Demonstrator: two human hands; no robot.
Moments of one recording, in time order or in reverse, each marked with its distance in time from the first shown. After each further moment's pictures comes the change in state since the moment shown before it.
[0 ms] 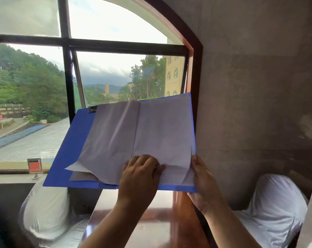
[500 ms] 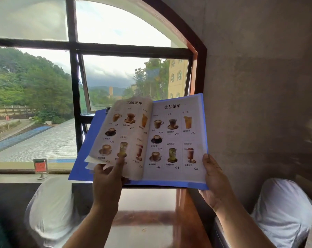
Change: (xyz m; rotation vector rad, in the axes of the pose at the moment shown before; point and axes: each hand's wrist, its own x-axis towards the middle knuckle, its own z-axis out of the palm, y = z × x) left_hand -0.014 -0.073 -0.020 -1.086 0.252 -0.896; right_hand 0.001 -0.024 -0.007 0.020 0.046 -0.029
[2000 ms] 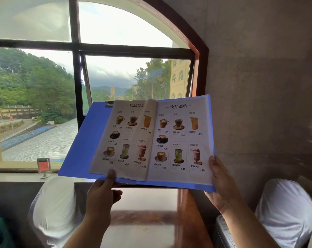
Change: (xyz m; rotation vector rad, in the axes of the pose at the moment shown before) left_hand -0.002 -0.027 -0.042 0.089 0.112 -0.212; right_hand -0.011 -0.006 -0.011 0.050 -0.018 0.001
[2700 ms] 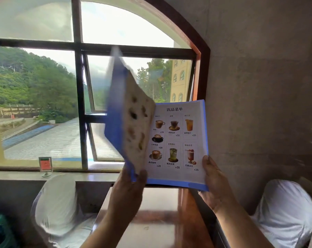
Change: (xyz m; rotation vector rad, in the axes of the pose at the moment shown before) left_hand -0.056 0.021 0.039 0.591 -0.228 0.636; right_hand 0.001 0.012 0.015 -0.035 0.002 0.015
